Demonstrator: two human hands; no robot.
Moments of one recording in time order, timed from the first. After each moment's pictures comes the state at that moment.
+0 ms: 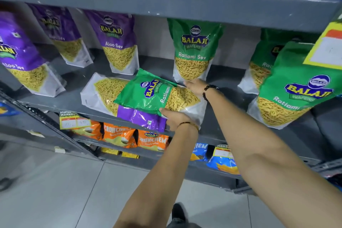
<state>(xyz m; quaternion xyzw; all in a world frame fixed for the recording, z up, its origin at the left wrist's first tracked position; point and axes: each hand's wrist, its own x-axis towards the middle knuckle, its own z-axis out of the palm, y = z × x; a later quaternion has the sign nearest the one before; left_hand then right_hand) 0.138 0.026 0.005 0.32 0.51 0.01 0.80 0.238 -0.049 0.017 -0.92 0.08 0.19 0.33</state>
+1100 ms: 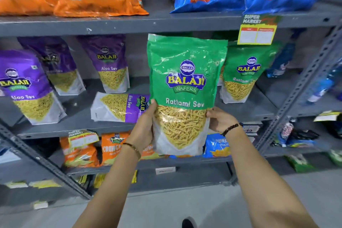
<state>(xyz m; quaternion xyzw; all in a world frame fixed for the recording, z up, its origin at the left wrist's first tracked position) 0.027 0.193 0.070 0.54 -0.02 -0.26 0.80 -0.008 -0.037 0.040 -0.51 0.01 0.11 0.85</state>
